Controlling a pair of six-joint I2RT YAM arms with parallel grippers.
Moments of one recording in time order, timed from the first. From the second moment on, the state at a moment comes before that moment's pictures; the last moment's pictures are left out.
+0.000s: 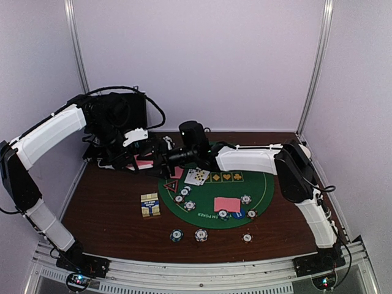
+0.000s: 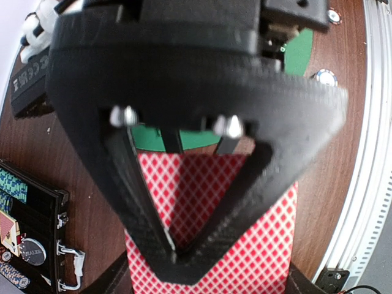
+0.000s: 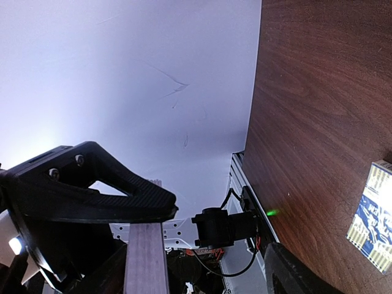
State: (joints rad) left arm -0.48 1.59 1.60 -1.26 0.29 0.79; right arm 0.90 2.36 1.92 0.21 -0.80 1.39
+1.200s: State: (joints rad) left arm -0.48 1.59 1.60 -1.26 0.29 0.79; right arm 0.83 2.20 1.77 0.23 -0.85 1.39
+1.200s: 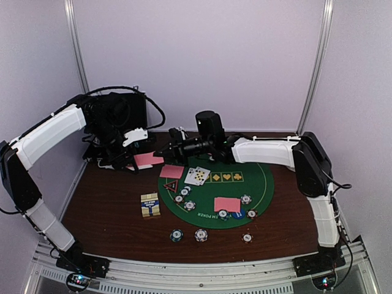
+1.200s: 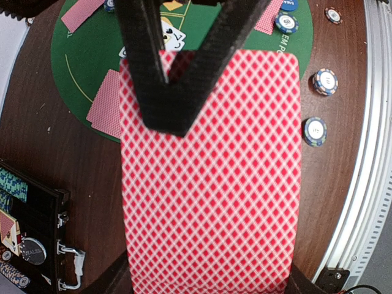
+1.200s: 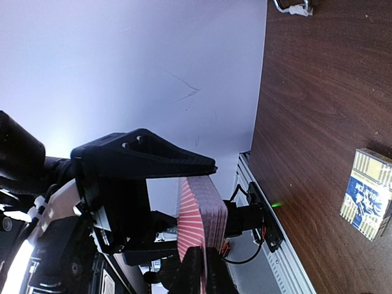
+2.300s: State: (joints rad) left arm -0.48 1.59 1.60 -1.26 0.27 0.79; right arm 0.74 2.16 2.25 -1.09 0.14 0.21
